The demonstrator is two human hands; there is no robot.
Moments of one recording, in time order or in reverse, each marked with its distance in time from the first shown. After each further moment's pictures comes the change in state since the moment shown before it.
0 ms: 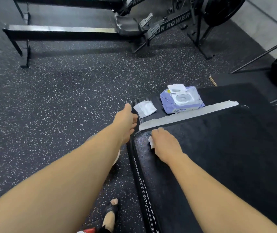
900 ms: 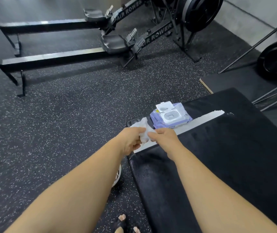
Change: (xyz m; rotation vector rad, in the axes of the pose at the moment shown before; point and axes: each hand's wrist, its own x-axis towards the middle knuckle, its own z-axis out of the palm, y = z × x) left_hand -0.011 0.055 0.042 0.273 -0.204 -0.096; right_hand 0.029 0.016 -0.100 1.258 0.027 0.566
